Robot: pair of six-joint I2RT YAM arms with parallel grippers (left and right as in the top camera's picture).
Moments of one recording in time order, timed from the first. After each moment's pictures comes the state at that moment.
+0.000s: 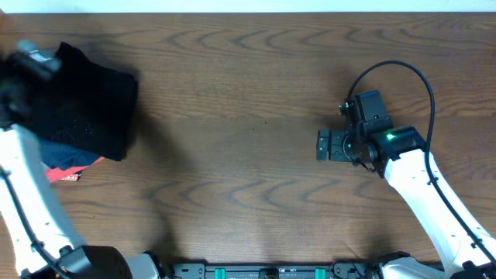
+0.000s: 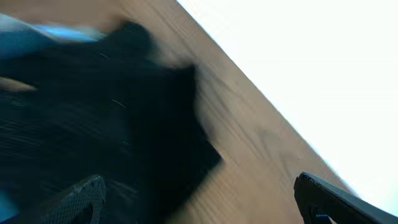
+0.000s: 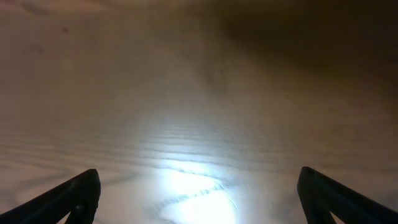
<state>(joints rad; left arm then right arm) 0.49 1.51 1.56 -0.77 0.19 -0.45 0.28 1.37 0.99 -0.80 -0.04 0.34</state>
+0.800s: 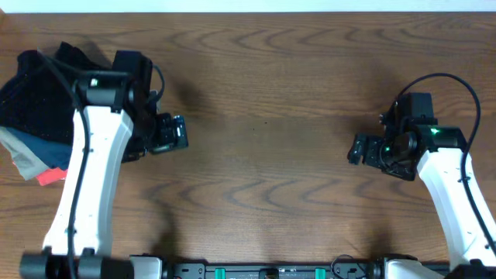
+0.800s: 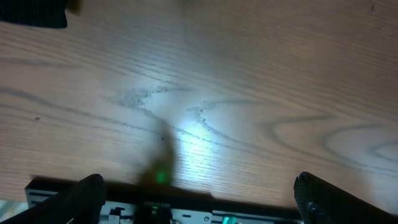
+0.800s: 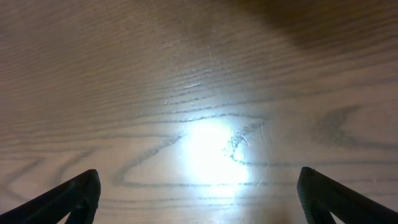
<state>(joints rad) -0.06 1.49 1.47 -1.51 0.06 -0.28 -0.02 1.35 0.99 -1.02 -0.14 0.28</state>
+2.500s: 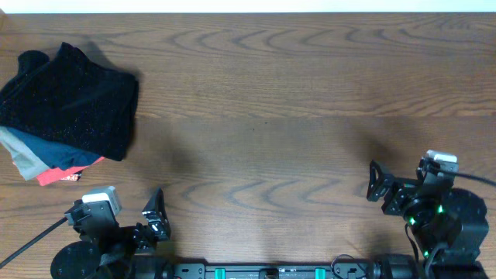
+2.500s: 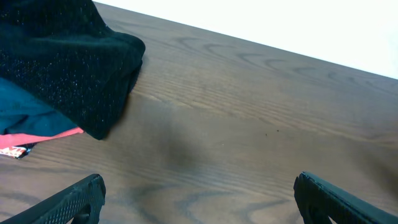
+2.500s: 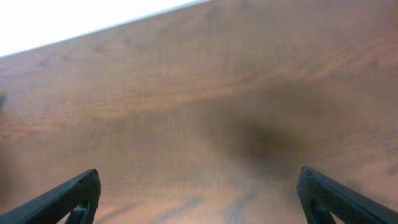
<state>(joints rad) -0.06 0.26 0.91 -1.10 0.02 -0.28 -0.02 0.41 0.71 -0.82 -0.09 0.24</state>
